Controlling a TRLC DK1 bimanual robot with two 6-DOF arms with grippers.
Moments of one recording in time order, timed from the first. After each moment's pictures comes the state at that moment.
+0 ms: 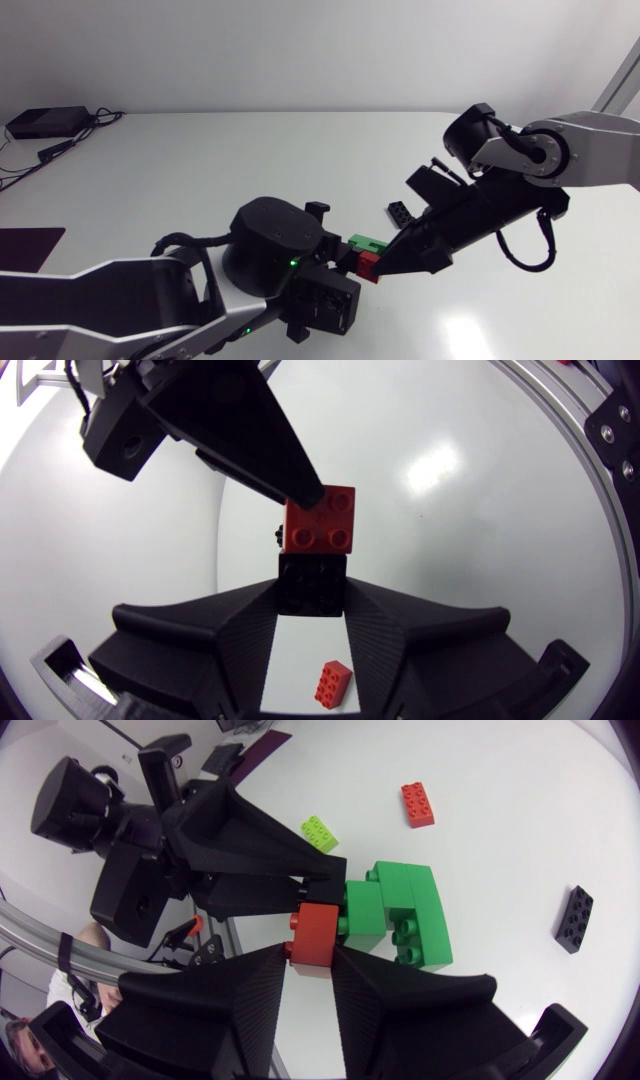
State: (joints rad) left arm -1.05 1.44 0.70 0.17 -0.21 1.11; right arm 0.31 1.41 0.97 -0.84 -0.82 -0.47
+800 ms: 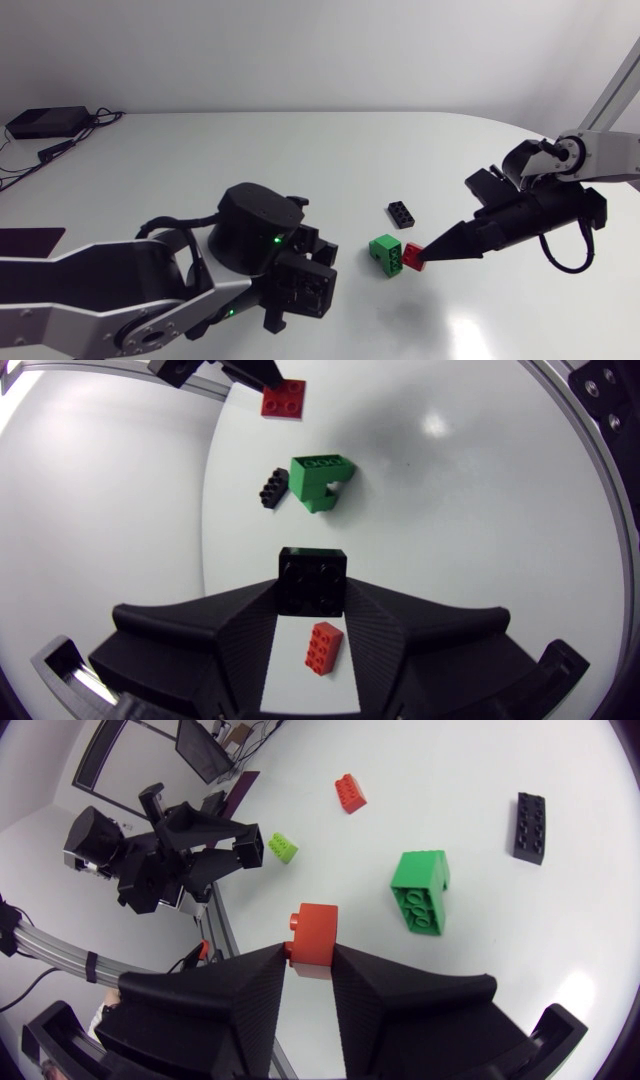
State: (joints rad) left arm -0.96 1.40 0.70 0.03 -0.21 1.13; right arm -0.06 1.57 0.96 -1.02 -0.95 -0.73
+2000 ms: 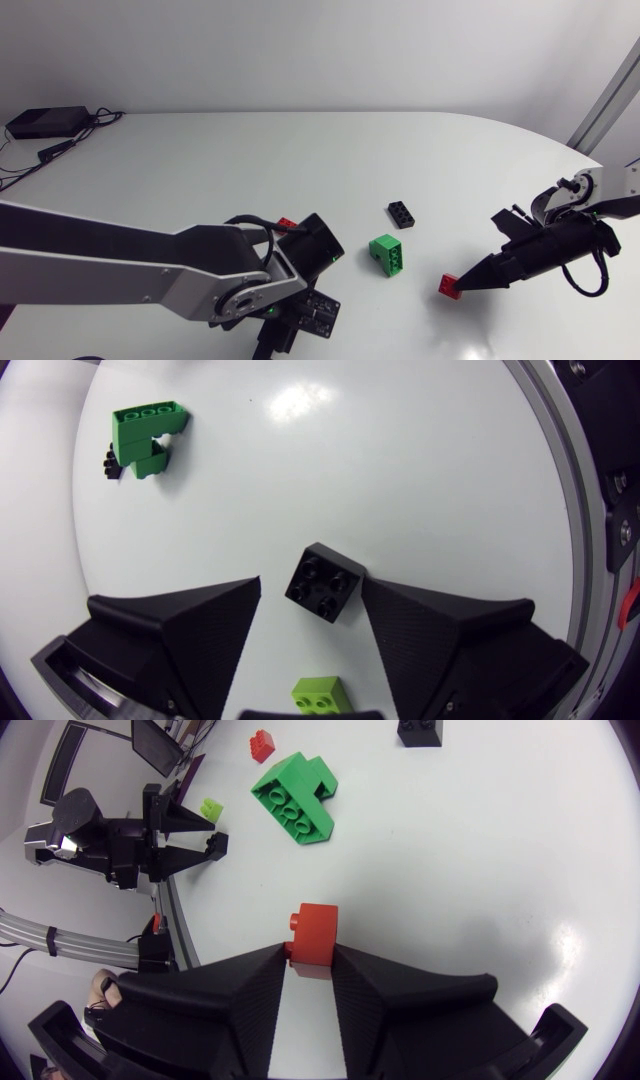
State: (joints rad) left arm -0.97 1.68 0.87 -0.39 -0.13 1.05; right arm -0.31 1.78 0.90 -0.99 -0.75 -0.96
